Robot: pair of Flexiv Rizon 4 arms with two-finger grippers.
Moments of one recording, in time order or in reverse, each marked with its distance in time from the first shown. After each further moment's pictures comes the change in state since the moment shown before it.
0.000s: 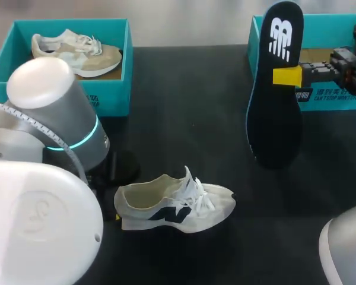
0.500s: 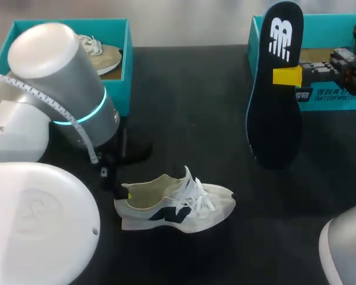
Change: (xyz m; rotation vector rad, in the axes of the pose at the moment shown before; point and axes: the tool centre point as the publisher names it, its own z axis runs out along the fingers) left arm -0.023 -0.045 -0.050 0.049 -0.045 0.039; right arm 0.000 0.000 0.000 0.000 0.000 0.000
